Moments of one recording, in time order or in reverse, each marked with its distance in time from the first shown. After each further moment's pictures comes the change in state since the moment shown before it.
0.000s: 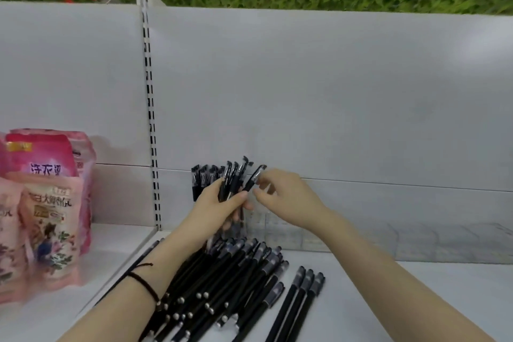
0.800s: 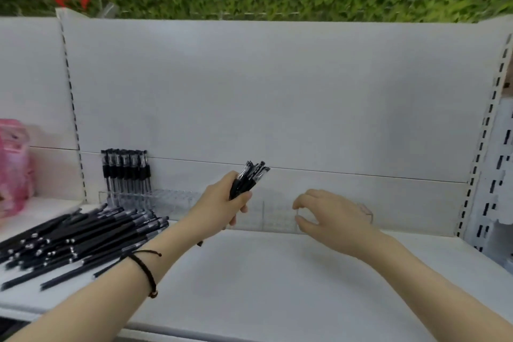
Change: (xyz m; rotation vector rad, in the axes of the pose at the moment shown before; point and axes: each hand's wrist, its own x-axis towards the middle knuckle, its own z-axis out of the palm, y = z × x) left_hand -0.041 0.075 0.247 0.455 0.013 0.038; right_hand -0.203 0.203 -0.157 -0.303 -0.073 -0.057
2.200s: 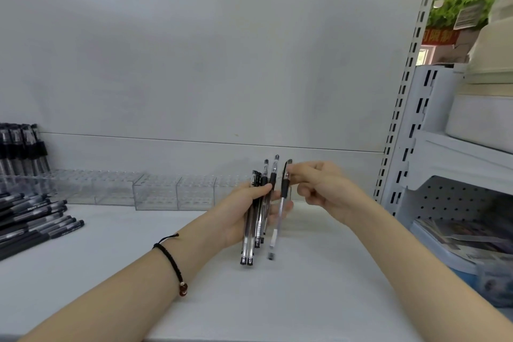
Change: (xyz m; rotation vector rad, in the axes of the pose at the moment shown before) left_hand 0.015 0.094 0.169 -1.168 -0.367 -0.490; right_hand -0.050 0.098 -0.040 1.263 0.018 0.637
